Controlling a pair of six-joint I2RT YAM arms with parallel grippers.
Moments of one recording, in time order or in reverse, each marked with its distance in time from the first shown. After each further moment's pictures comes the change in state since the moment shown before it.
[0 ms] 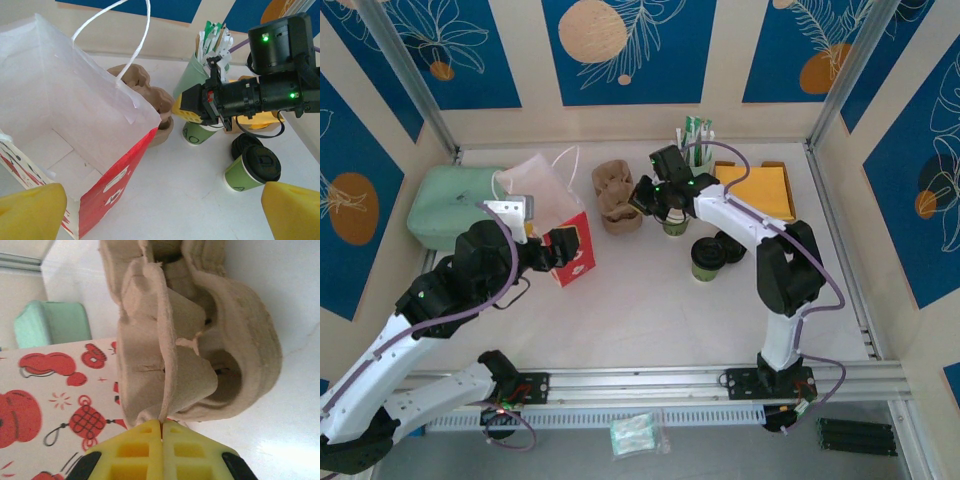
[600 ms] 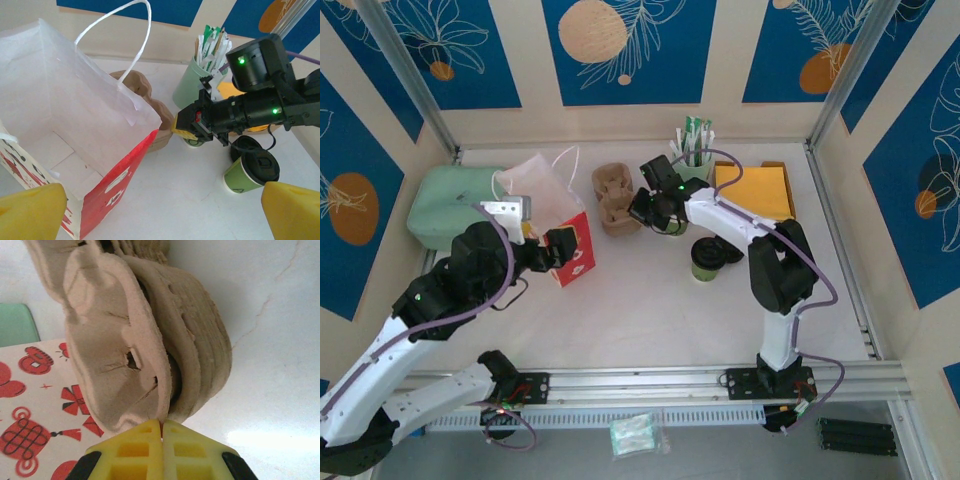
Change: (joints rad) left arm 0.000 -0.012 0.000 0.000 -0.004 0.003; right arm 0.048 0.035 0.001 -0.111 0.124 0.015
